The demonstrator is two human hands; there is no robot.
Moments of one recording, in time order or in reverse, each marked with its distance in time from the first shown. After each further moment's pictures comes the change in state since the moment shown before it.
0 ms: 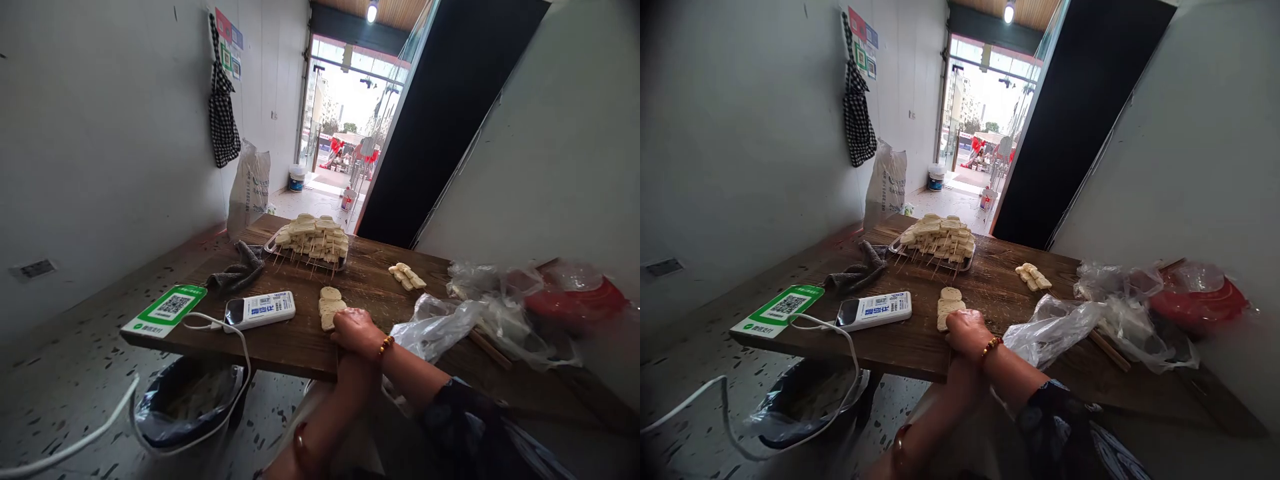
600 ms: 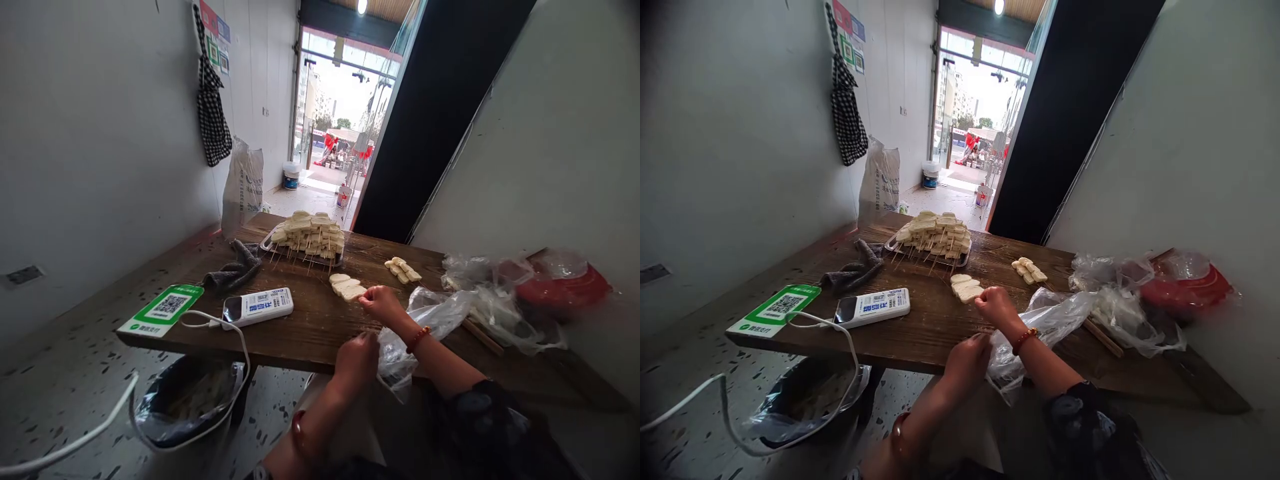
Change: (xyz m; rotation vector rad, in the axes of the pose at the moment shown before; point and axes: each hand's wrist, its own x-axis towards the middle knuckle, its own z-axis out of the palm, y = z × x) left_hand -0.005 0.013 -0.020 0.143 0.011 0.059; right_hand -0.013 0.068 -0.003 0.435 0.368 0.198
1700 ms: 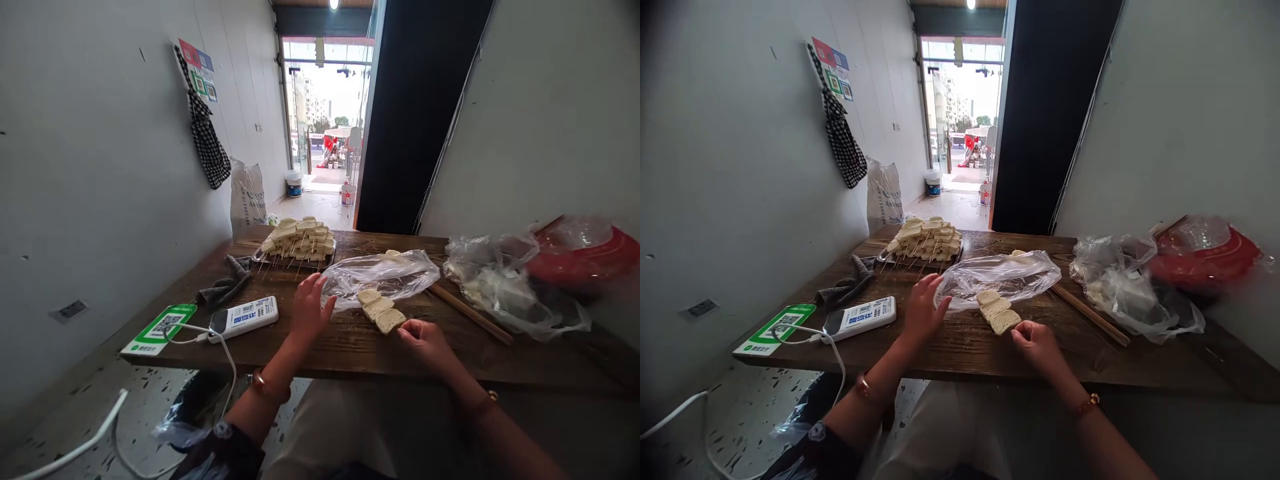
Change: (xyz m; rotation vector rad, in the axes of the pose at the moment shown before) left_hand 0.066 -0.036 -0.071 0.185 0.480 0.162; right_hand -0.087 0.132 0.014 0.604 0.077 0.150
